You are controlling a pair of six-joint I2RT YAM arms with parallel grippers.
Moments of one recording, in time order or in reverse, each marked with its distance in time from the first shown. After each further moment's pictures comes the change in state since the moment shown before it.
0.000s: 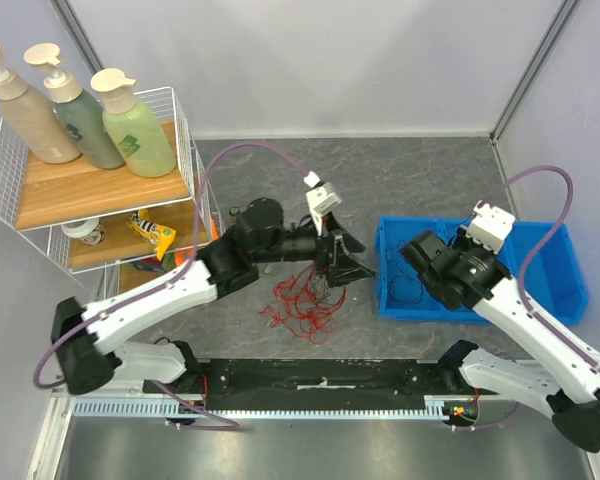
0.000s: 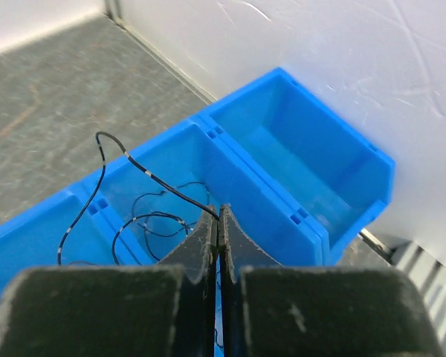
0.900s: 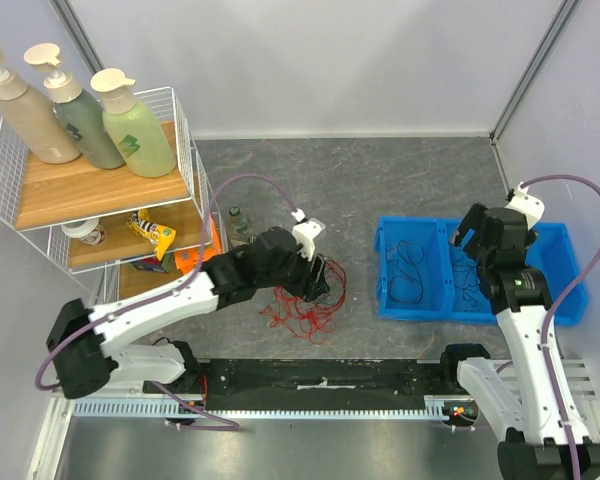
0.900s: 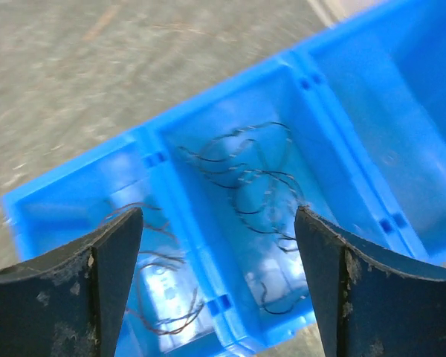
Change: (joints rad) left arm 0.006 -0.141 -0.215 -0.444 -0.424 0.081; right arm -0.701 -0.115 -0.108 0.586 -0.953 -0.723
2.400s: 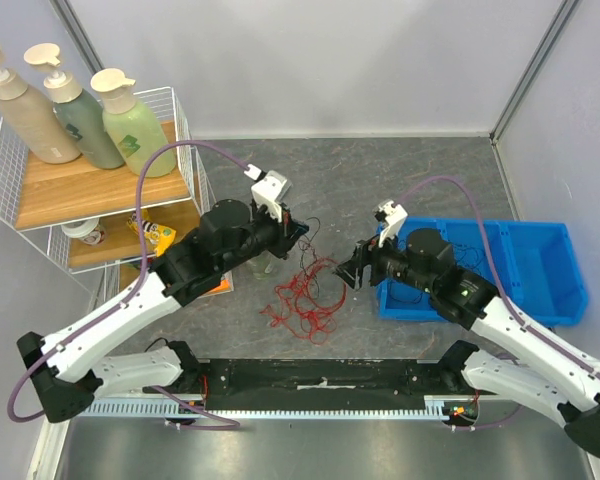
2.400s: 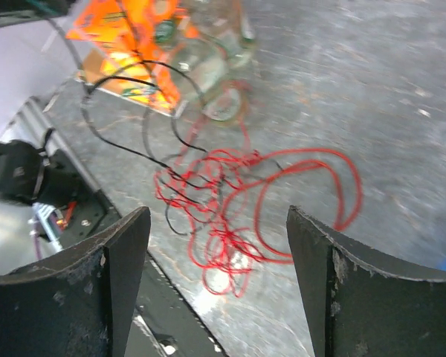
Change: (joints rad) left arm 0.079 -0.086 0.197 0.024 -0.158 0.106; right arm 0.701 0.046 -0.139 0.467 -0.599 -0.048
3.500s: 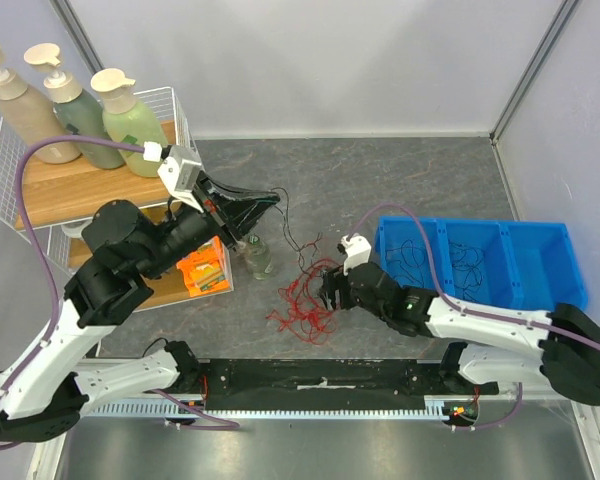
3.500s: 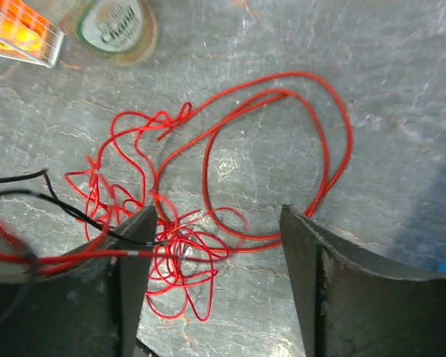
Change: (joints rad) left arm 0.002 -0.187 0.287 -0.029 0.161 -0.011; right arm 0.318 0.341 -0.193 0.305 0.460 0.135
